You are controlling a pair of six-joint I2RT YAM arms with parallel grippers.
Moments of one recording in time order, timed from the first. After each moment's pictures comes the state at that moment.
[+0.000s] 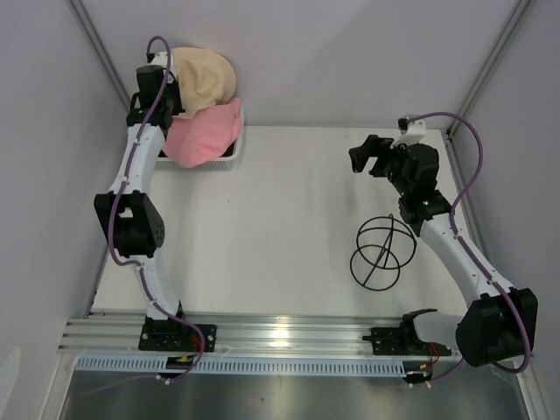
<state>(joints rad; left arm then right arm) 0.03 2.00 2.00 -0.35 -0.10 0.04 0.24 1.24 1.00 0.11 -0.10 0.29</state>
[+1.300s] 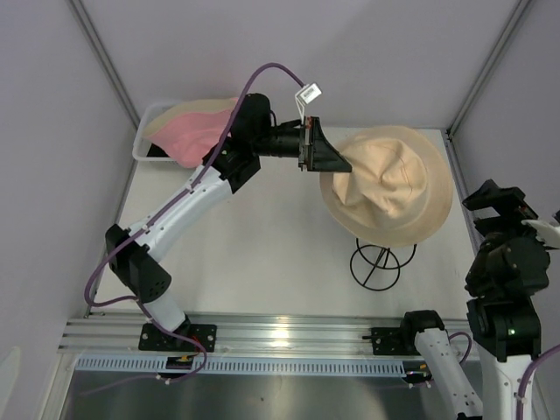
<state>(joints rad) -0.69 1.68 1.78 -0.05 0.95 -0.77 0.09 0.51 1.11 -0.51 0.68 0.43</state>
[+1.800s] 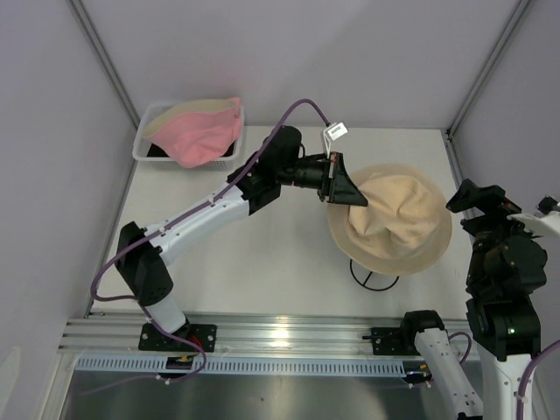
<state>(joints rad) -0.83 1.68 1.61 -0.03 0.83 -0.76 0.09 0.48 1.14 -0.54 0.51 0.40</state>
